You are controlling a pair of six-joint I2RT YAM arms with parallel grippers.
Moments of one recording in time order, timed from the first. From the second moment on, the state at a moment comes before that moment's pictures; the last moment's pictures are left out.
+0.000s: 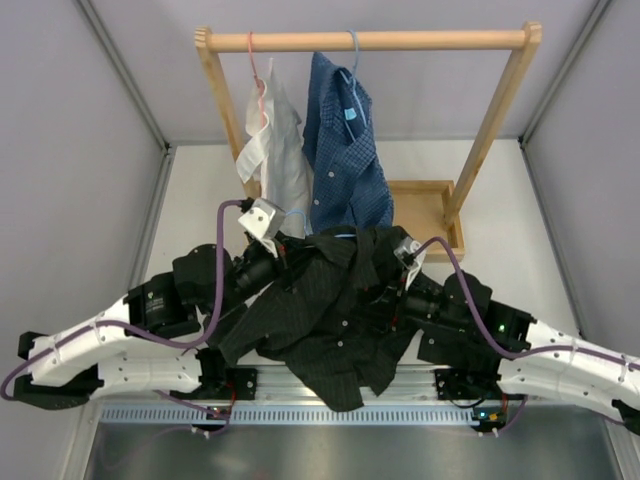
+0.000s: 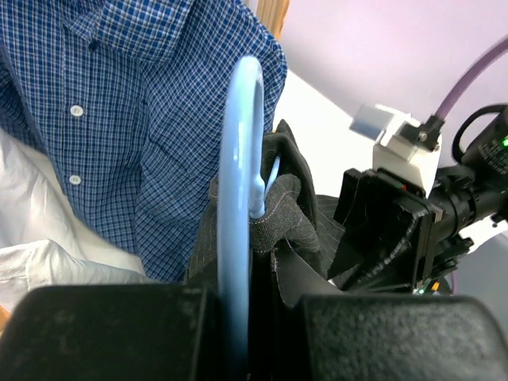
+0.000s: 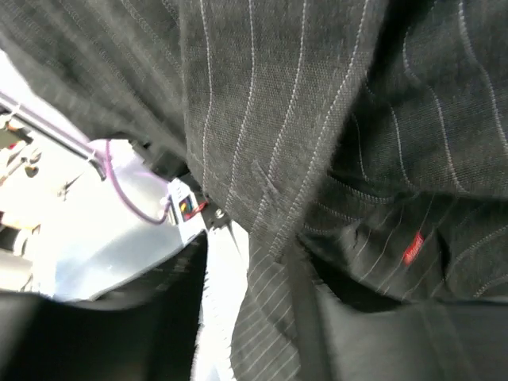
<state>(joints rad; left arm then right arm) -1.28 0.87 1.21 -0.44 -0.45 -0.27 1.11 0.67 0.58 -0.01 -0.10 0.51</state>
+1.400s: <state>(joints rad) -1.27 1.01 1.16 -0.41 0.31 -0.09 1.13 0.74 1.07 -0.31 -0.39 0.23</state>
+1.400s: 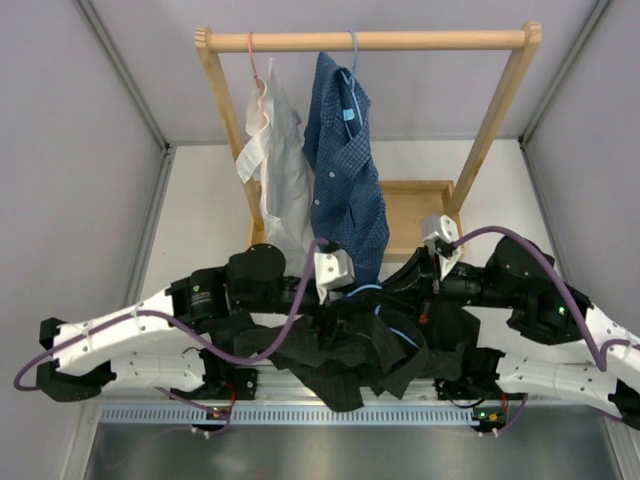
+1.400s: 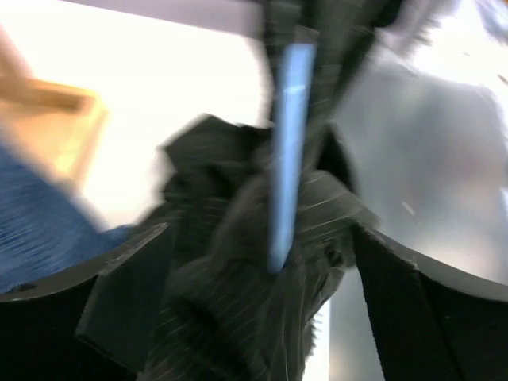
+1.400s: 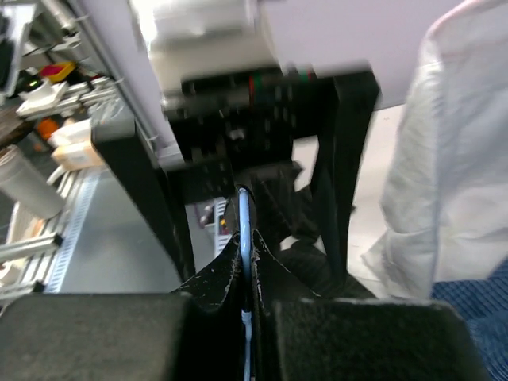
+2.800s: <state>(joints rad) -1.27 0.25 0.70 -0.39 -1.00 -0.58 1.13 0.67 1.56 -0.80 0.00 0.16</state>
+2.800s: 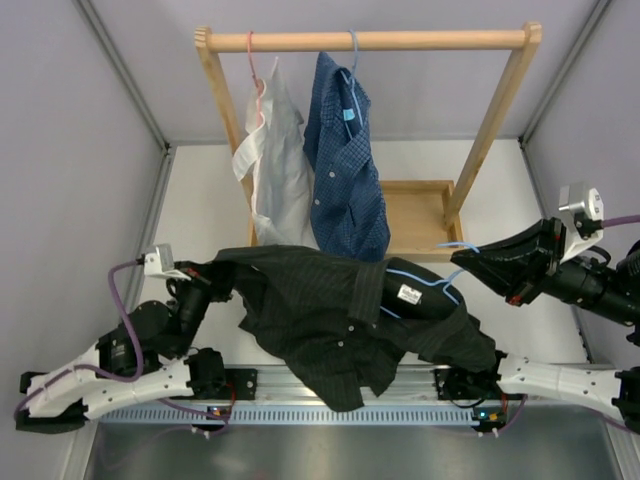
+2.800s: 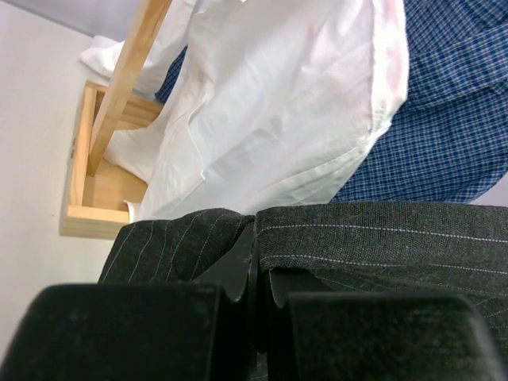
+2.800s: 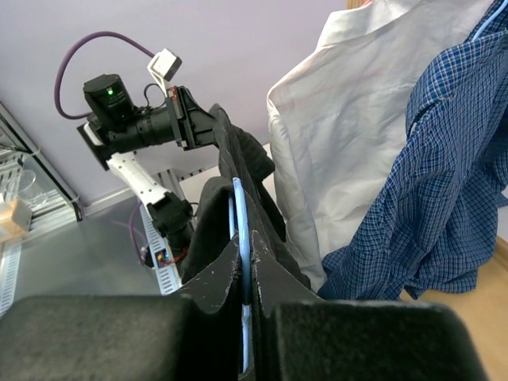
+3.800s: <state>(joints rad) -1.27 0.43 1.45 -0.62 -0.48 -0.27 1.13 0.91 1.88 -0.92 -0.03 0.12</state>
